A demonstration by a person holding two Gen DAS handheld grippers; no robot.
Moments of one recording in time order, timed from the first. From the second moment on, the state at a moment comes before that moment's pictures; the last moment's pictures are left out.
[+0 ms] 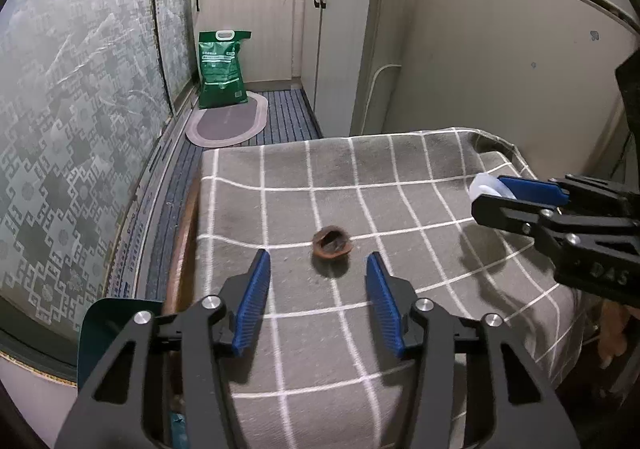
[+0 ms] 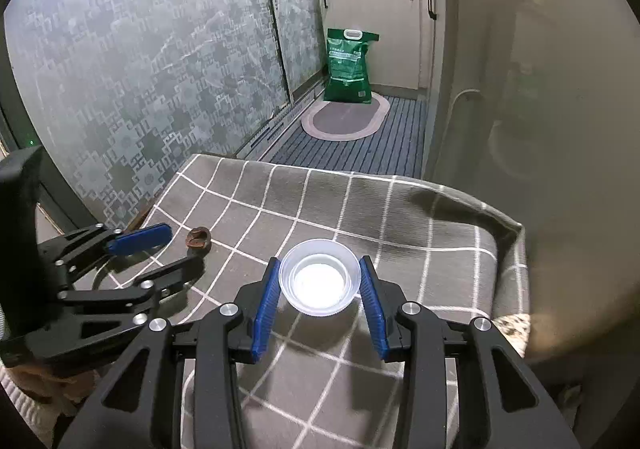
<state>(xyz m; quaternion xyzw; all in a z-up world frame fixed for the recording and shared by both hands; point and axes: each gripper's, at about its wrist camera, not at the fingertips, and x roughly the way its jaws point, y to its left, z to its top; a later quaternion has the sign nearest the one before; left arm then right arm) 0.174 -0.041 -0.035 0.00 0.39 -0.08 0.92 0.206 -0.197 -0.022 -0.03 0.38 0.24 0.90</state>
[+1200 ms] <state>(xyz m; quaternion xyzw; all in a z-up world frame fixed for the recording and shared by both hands) 0.165 0.005 -0.013 -0.04 0.36 -0.02 0.93 0.186 -0.160 -0.016 -0.06 0.38 0.27 0.88</state>
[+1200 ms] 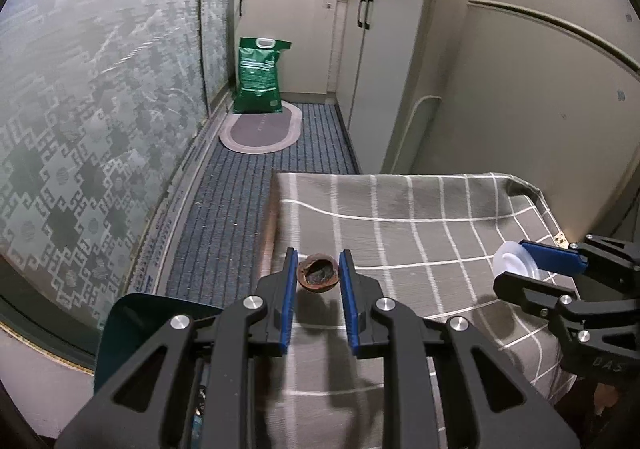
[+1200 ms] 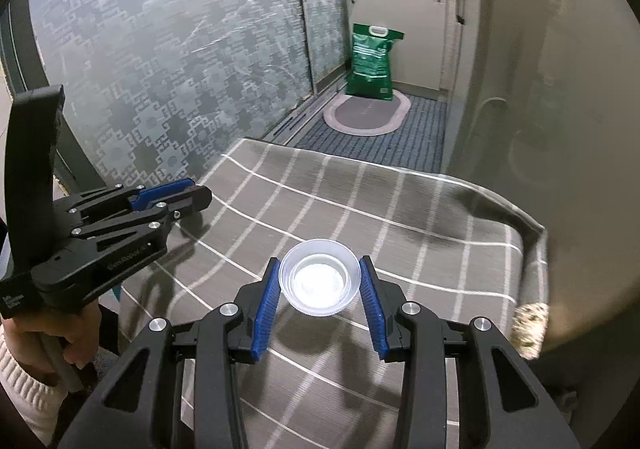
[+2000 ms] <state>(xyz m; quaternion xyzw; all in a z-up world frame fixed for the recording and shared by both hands) 0.133 0.097 -0.048 -0.02 0.42 0.04 0.91 0.182 -0.061 0.007 -0.08 0.36 0.34 0.86</state>
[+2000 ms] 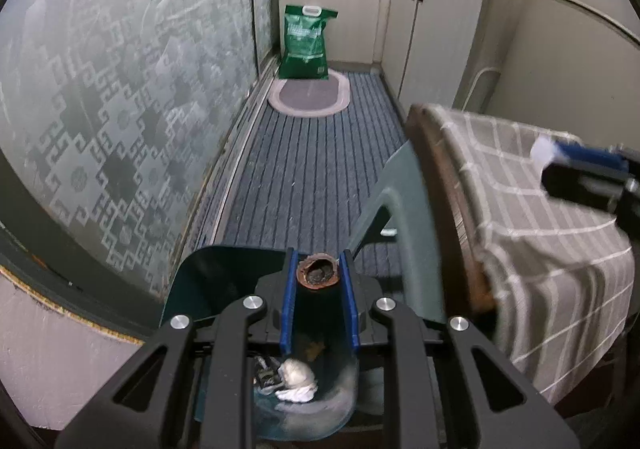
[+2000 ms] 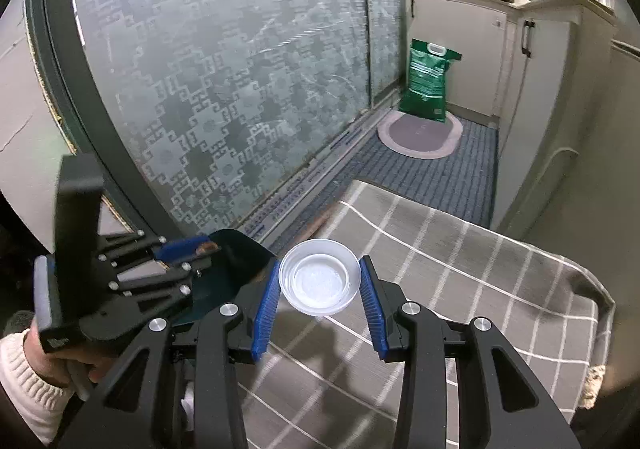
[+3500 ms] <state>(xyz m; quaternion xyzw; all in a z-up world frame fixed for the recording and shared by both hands) 0.064 0.199 -0.006 -0.05 0.38 0.07 0.92 0.167 0.113 -0.071 -0.16 0.45 0.41 0.78</state>
